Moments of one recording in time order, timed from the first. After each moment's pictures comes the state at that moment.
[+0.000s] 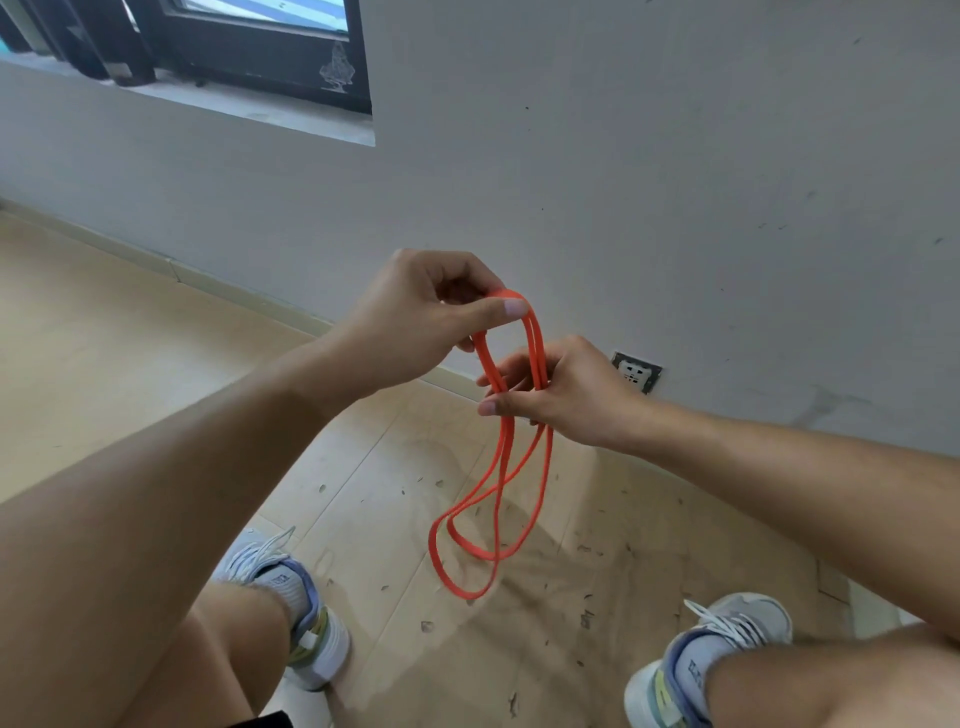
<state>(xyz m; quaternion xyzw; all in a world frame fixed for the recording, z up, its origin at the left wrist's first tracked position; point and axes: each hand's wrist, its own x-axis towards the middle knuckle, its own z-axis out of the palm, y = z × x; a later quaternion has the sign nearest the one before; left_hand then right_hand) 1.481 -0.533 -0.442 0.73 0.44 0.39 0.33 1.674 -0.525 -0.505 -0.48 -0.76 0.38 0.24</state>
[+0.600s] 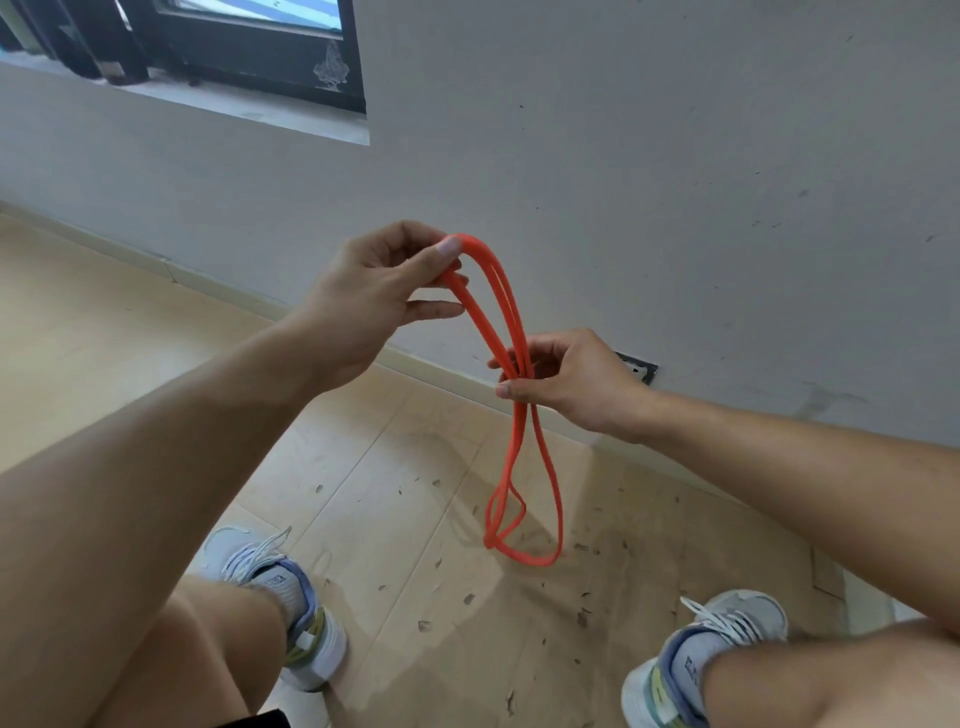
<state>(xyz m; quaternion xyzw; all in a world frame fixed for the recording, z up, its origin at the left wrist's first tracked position) 1.462 -0.518 -0.444 0.57 0.42 0.49 0.52 1.684 -0.516 -0.509 -0.52 -0.71 0.40 0.26</state>
